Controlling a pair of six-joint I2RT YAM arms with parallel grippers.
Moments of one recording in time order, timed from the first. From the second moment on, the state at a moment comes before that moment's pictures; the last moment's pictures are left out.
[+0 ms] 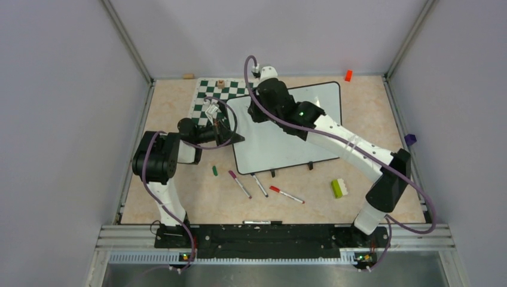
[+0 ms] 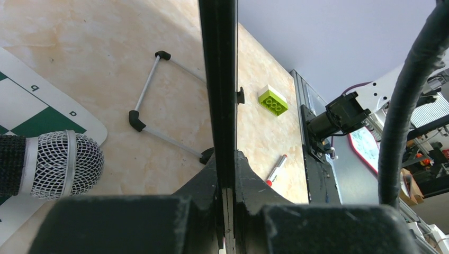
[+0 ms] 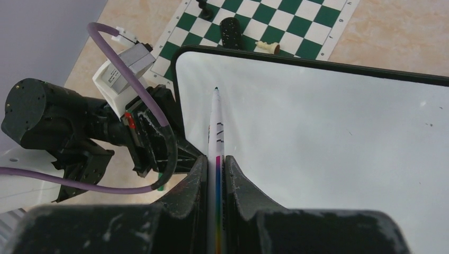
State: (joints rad) left arm -0.09 1.92 0.71 1.34 1.27 -0.81; right arm 0.89 1.66 1.69 -0.50 0.29 0.39
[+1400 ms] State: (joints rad) left arm -0.09 1.94 0.71 1.42 1.28 -0.87; right arm 0.91 1.84 1.84 -0.54 0.28 0.39
